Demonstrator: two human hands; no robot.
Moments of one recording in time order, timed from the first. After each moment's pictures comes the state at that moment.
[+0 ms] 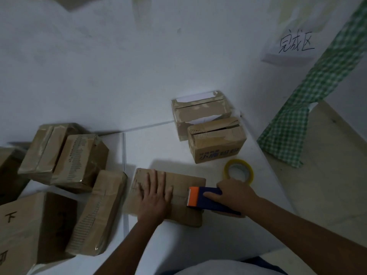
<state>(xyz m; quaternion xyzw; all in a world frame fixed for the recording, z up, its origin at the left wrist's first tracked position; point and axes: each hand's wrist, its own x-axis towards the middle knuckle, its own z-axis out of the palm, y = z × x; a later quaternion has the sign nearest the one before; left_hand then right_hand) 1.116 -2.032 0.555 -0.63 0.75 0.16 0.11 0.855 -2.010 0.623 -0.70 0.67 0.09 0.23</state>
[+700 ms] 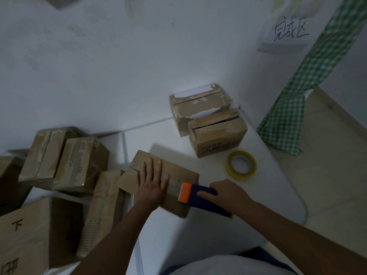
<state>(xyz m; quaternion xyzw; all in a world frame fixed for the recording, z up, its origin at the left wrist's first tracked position) 1.141 -2.067 0.573 -0.59 0.78 0.18 0.09 0.892 -1.990 0.607 -0.66 0.69 -0.01 0.31</state>
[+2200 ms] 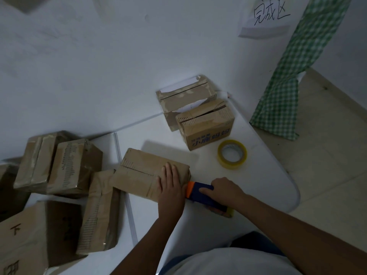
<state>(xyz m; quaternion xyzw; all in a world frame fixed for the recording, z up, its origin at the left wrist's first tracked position) 1.065 -2.002 0.551 -0.58 0.81 0.11 0.03 0.880 -1.971 0.579 -0.55 0.74 0.04 0.39</state>
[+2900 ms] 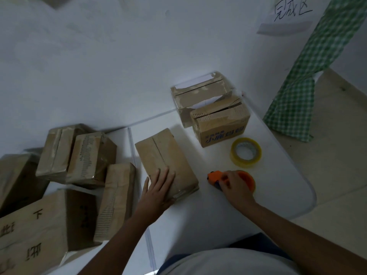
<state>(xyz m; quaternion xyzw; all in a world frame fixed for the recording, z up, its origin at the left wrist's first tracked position) 1.184 -2.019 0.557 -0.44 0.89 0.12 0.09 0.898 -1.952 0.565 -0.49 0.77 -0.23 0.34</state>
